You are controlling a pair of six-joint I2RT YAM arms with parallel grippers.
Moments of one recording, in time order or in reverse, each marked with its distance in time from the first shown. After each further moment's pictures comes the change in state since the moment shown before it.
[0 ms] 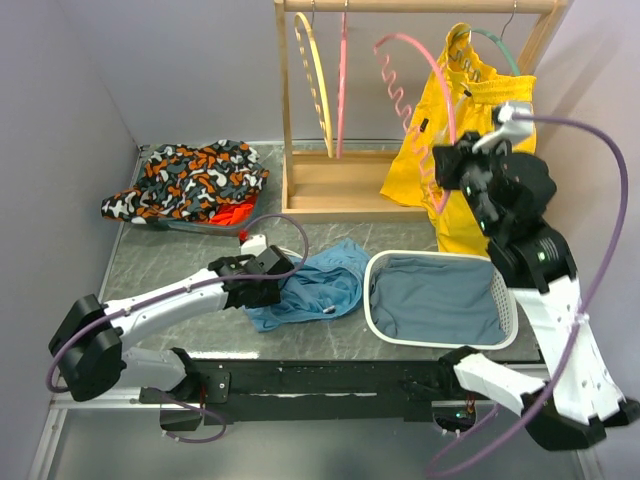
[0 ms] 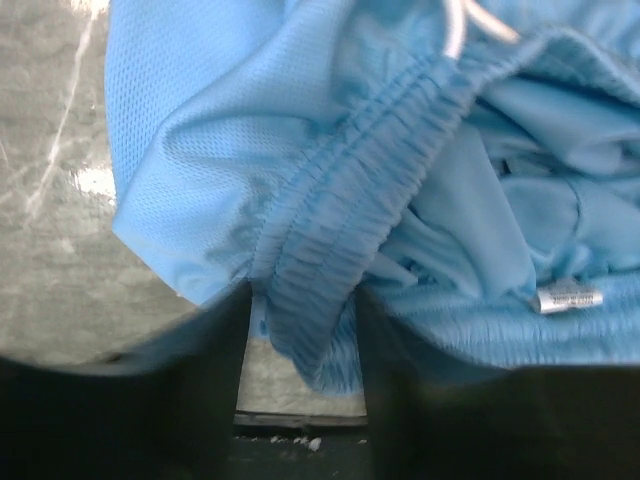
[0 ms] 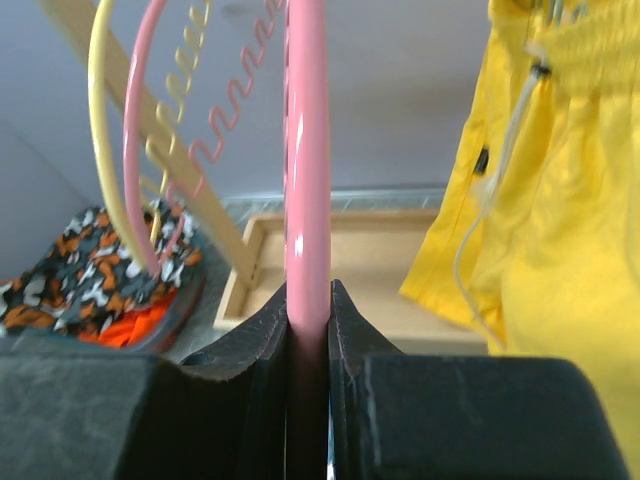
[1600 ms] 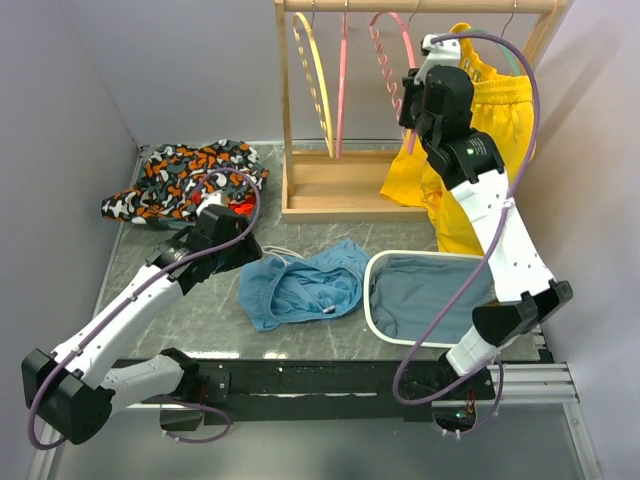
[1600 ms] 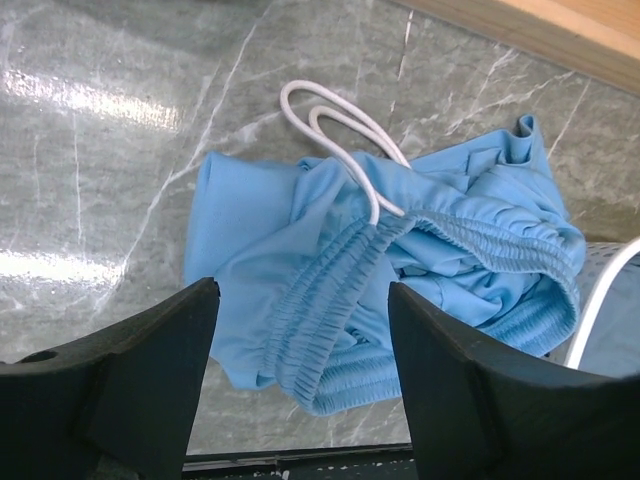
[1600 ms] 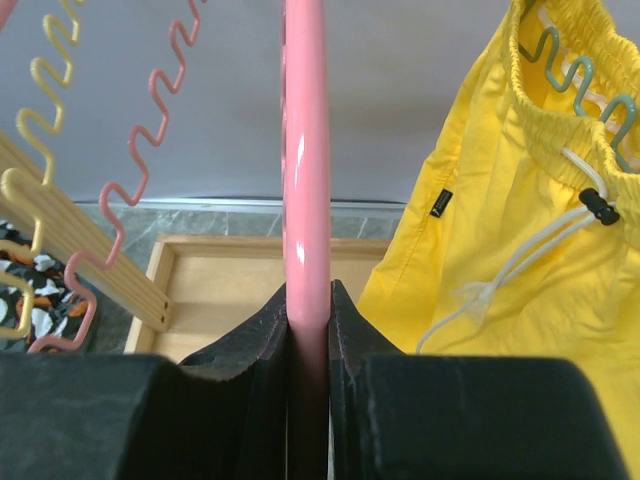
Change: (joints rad) left arm 0.341 -0.204 0.123 0.031 0.148 0.219; right arm -0.002 0.560 0.480 -0.076 0.117 -0.145
